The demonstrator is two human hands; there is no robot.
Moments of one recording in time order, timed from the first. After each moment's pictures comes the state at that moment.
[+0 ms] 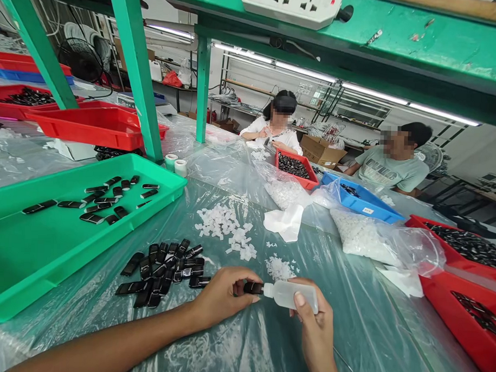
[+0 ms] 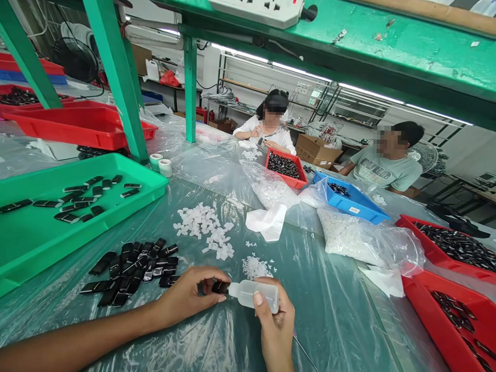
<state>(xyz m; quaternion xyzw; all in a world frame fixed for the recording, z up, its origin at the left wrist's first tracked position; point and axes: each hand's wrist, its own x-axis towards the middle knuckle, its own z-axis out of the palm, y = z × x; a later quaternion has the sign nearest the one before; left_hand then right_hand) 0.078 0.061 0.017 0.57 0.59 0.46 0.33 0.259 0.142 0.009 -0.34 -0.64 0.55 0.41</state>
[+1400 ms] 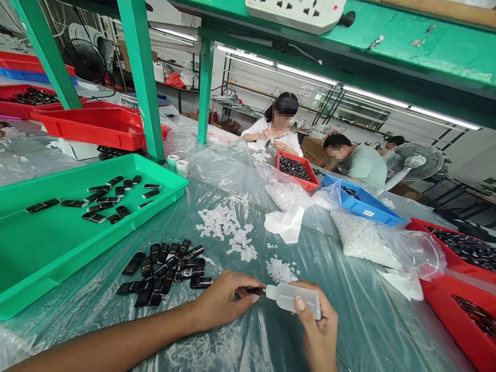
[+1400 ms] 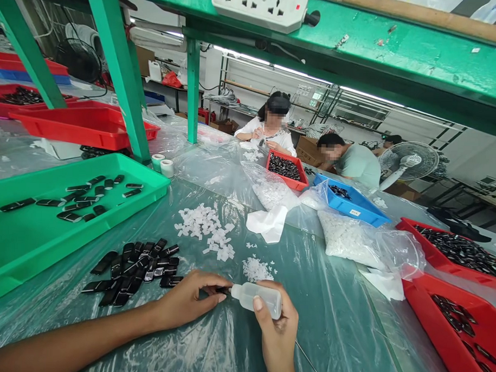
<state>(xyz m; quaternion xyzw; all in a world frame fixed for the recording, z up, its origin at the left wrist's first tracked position) 0.077 0.060 0.018 0.61 0.55 0.44 0.36 0.262 0.142 0.009 -0.34 -0.67 0.49 0.44</state>
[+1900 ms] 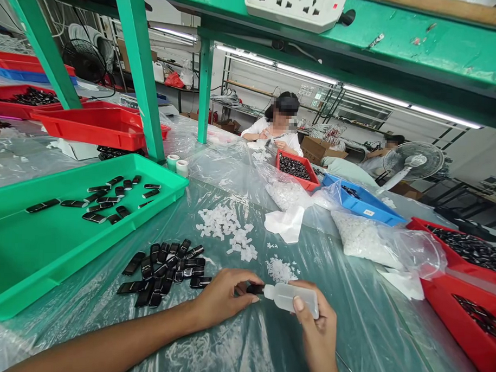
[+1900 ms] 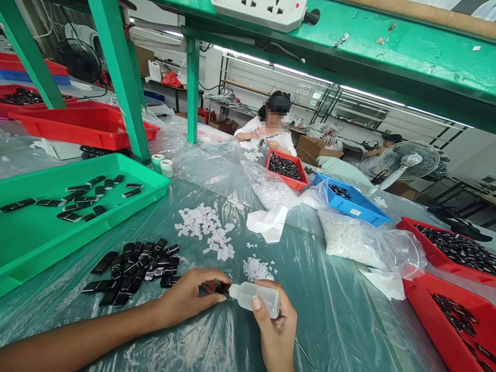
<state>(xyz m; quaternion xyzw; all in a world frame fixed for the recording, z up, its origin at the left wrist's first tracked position) 0.075 0.061 0.015 0.59 0.58 0.45 0.34 0.259 0.141 0.014 -0.33 -0.68 0.49 0.44</state>
